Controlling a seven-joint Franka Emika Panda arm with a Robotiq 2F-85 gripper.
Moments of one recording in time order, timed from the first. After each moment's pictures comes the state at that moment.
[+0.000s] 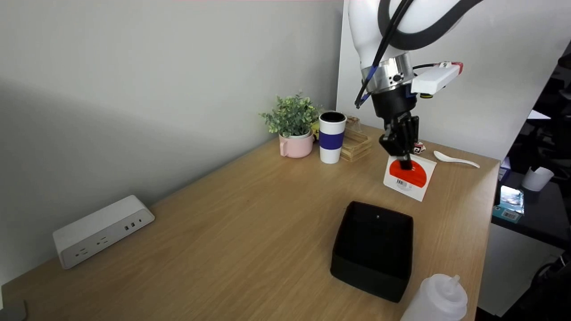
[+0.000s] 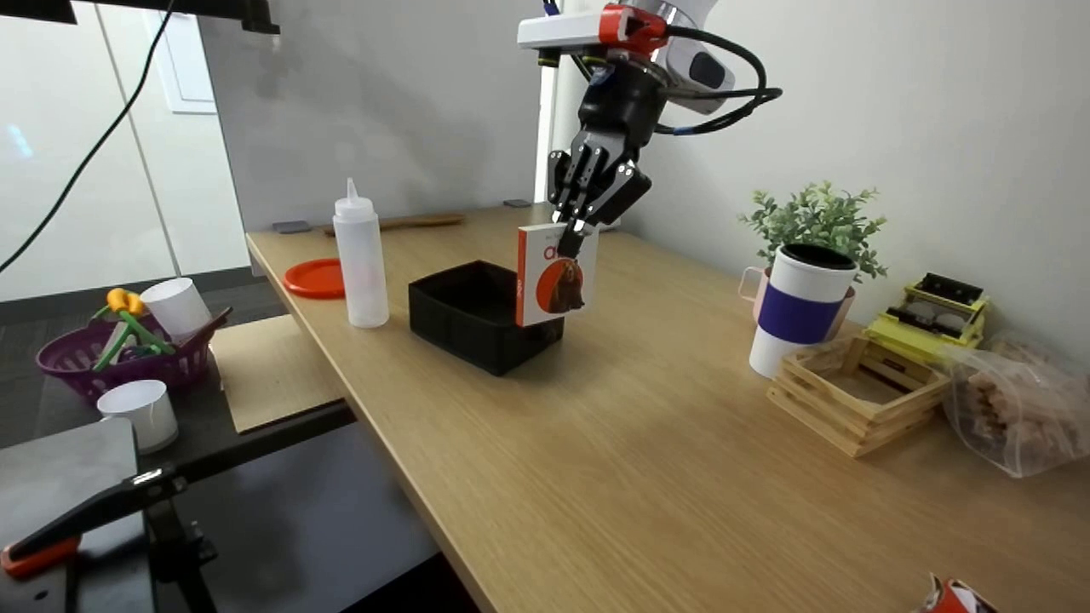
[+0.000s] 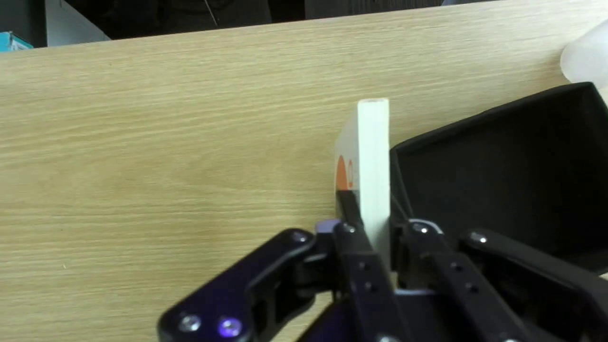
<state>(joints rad) 0.04 0.47 0.01 -1.65 0.01 1.71 0.14</state>
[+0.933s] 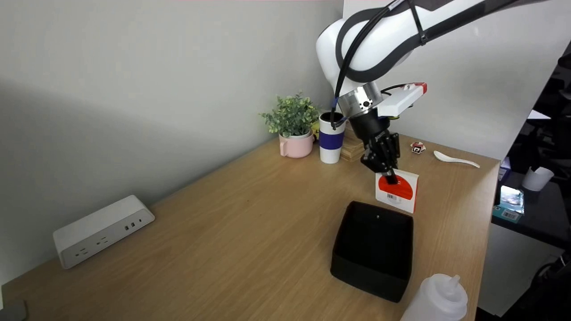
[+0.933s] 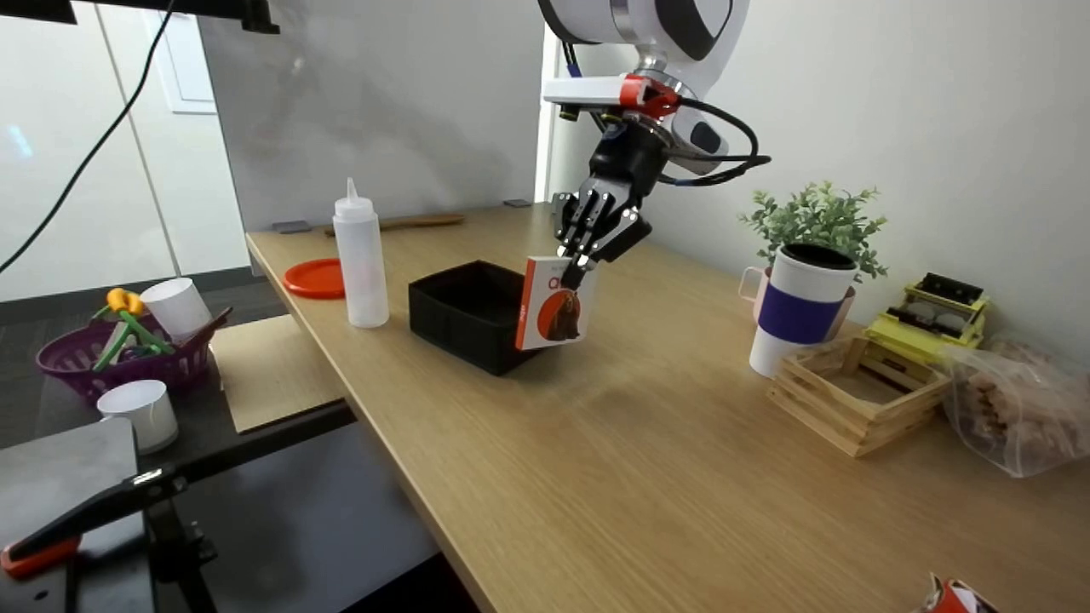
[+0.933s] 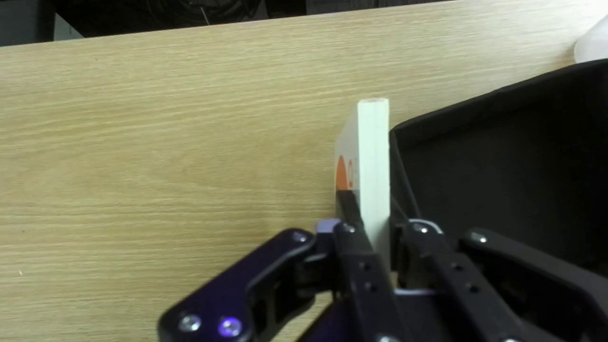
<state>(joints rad) 0.06 0.73 0.01 -1.36 0.01 1.53 0.15</state>
